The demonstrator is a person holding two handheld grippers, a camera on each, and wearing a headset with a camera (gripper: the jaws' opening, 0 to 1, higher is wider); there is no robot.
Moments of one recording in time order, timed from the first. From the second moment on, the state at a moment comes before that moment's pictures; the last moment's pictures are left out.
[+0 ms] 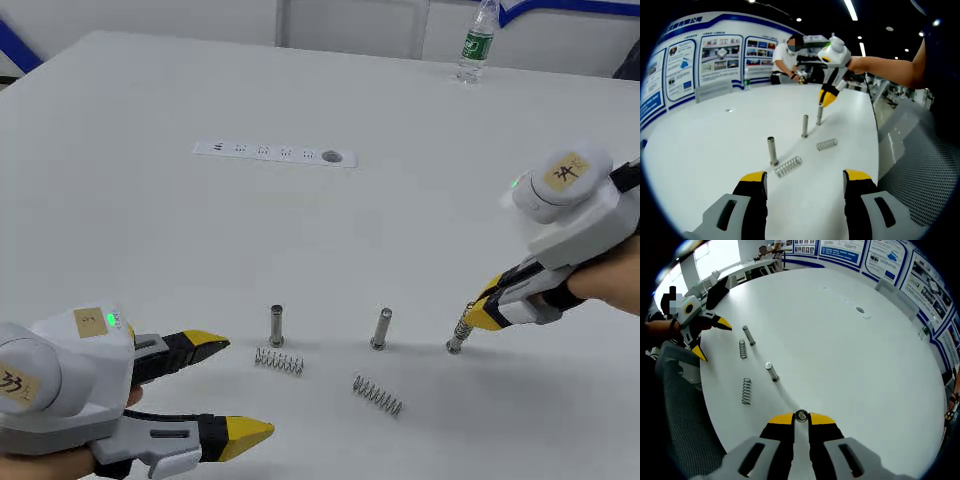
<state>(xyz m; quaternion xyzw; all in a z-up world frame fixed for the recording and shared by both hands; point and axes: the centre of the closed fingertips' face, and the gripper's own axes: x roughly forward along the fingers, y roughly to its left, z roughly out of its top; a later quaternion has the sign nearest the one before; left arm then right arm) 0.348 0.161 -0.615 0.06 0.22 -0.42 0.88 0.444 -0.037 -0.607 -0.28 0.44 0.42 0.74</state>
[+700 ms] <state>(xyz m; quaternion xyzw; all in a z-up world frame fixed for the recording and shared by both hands) 0.347 0.161 -0.615 0.06 0.22 -0.42 0.88 0.442 -0.038 -0.624 -0.27 0.46 0.42 0.74</state>
